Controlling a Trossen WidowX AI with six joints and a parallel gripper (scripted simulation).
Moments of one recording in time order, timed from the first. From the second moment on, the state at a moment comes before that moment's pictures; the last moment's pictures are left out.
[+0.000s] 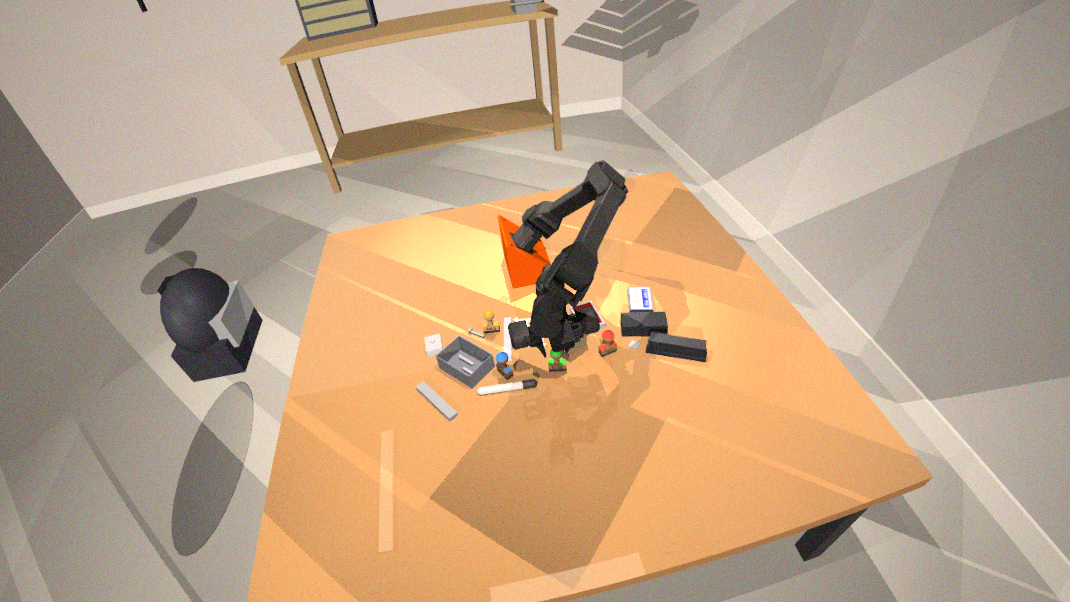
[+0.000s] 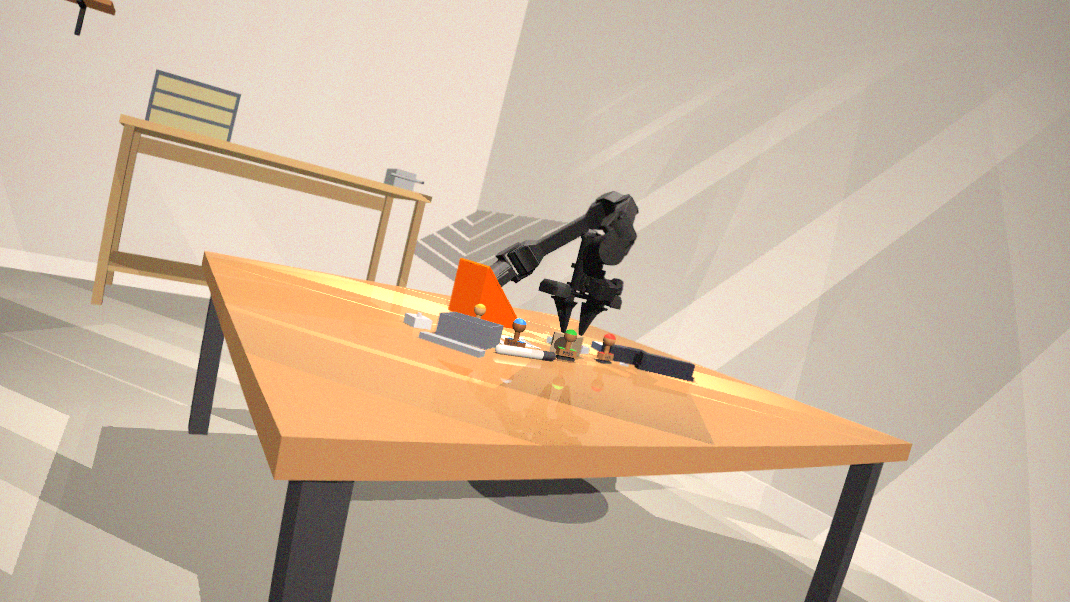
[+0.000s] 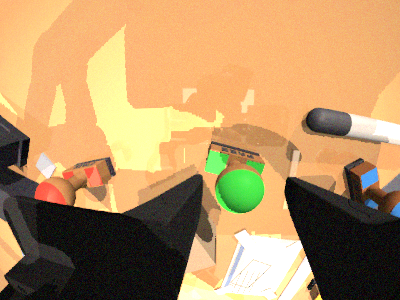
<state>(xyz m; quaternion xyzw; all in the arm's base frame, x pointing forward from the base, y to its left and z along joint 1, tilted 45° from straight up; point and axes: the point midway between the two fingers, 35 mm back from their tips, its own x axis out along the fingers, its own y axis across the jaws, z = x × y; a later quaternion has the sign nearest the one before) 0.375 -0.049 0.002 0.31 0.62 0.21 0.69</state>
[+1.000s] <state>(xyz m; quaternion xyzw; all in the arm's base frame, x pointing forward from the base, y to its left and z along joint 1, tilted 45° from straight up) 0.376 -0.024 -0.021 0.32 0.62 0.21 0.68</state>
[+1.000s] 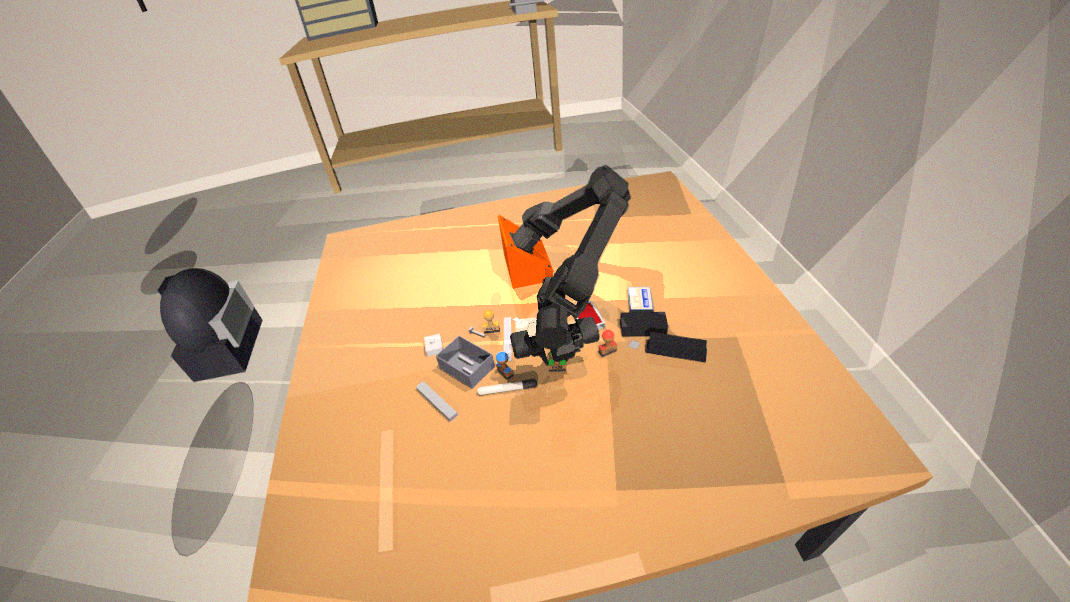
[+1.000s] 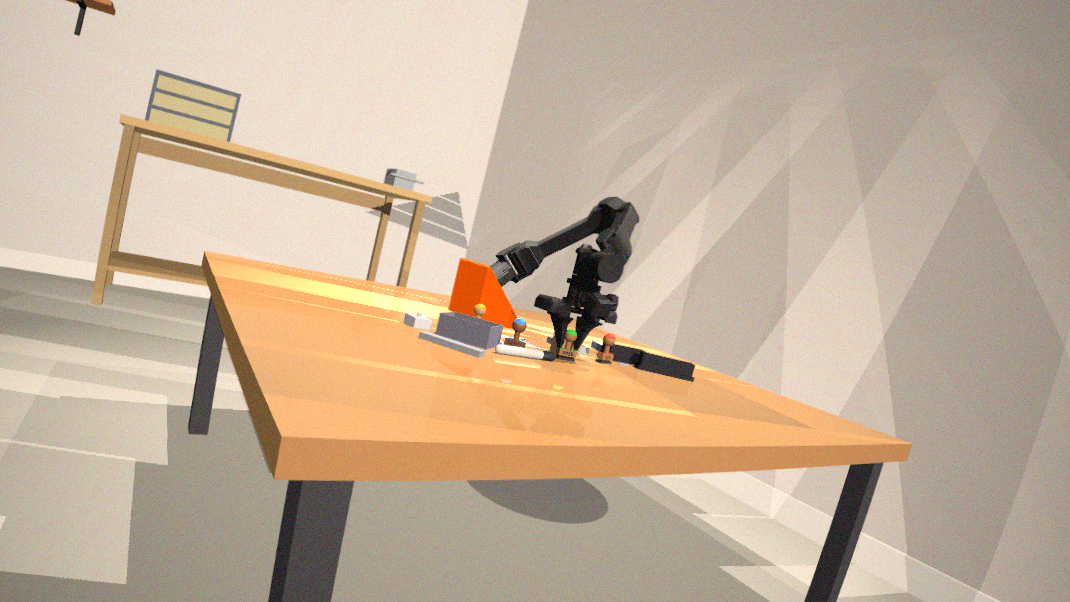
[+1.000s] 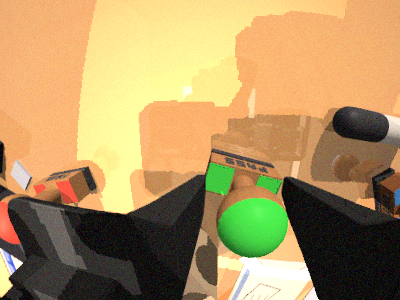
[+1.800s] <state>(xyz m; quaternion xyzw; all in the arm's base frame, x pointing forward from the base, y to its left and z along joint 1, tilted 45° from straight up) 0.376 -0.025 -0.021 0.32 0.62 0.21 0.68</state>
